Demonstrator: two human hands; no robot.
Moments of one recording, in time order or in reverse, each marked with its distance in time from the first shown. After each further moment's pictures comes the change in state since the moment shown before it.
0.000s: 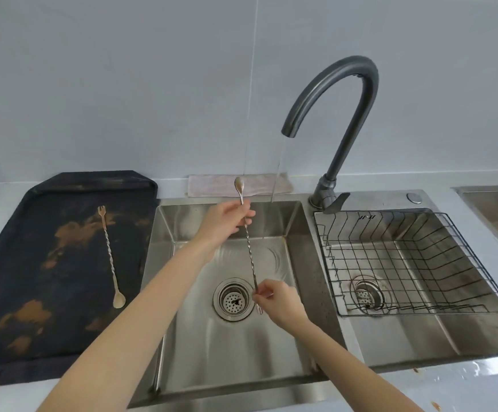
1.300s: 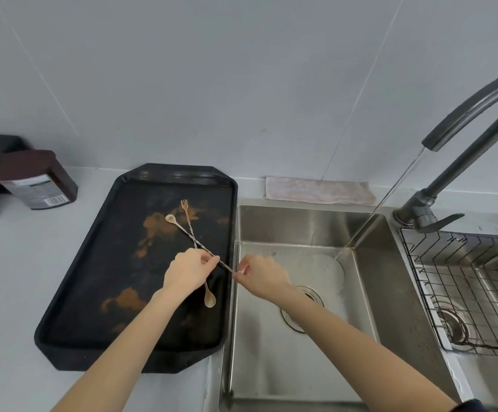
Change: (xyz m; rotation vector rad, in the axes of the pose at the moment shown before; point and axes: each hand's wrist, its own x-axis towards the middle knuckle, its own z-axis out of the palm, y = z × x) left_hand -0.024 -0.111 -0.184 0.698 0.204 -0.281; right_hand 0.050 -0.163 0.109 -0.400 -0.187 -0.215
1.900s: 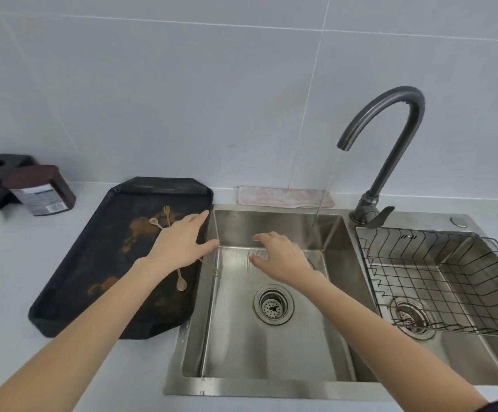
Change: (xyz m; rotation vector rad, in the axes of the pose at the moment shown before) left_hand -0.081 0.070 -0.022 0.344 0.102 0.362; right_hand -0.089 0.060 -0.068 -0.164 0.237 -0.159
